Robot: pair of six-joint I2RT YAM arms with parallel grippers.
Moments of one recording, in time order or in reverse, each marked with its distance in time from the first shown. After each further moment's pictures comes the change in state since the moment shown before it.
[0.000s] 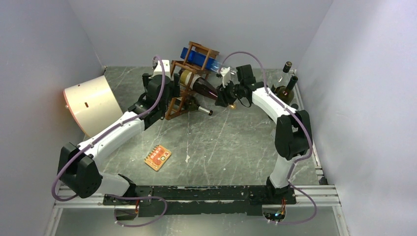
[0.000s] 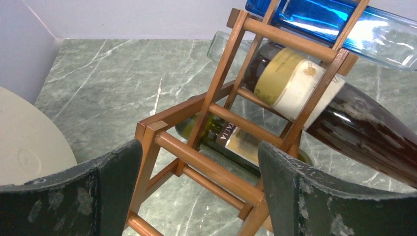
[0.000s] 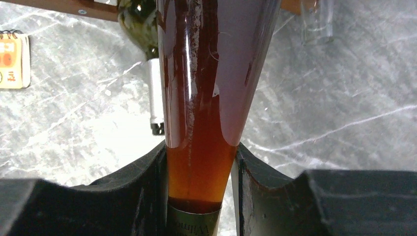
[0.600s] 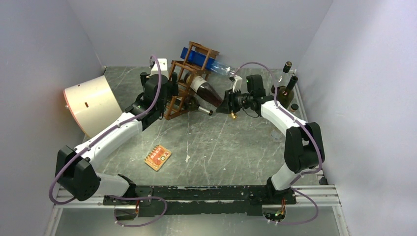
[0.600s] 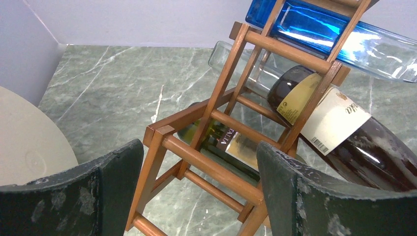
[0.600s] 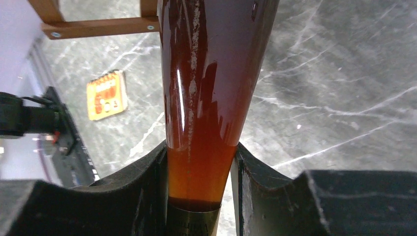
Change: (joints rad) left arm 0.004 -0.030 0.002 0.006 -0.001 0.001; right arm -0.052 -0.201 -0.304 0.207 -0.129 0.421
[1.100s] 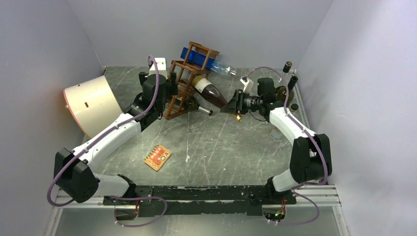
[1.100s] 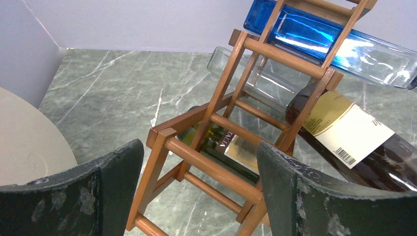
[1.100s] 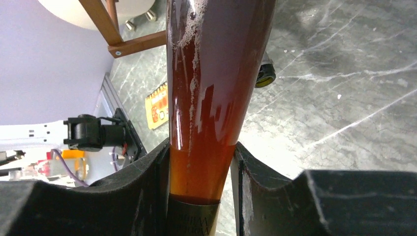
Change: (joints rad) left arm 0.000 -0.018 0.000 0.003 0.004 0.000; right arm -0.083 -0.131 -0.121 0.064 -0.130 0.290
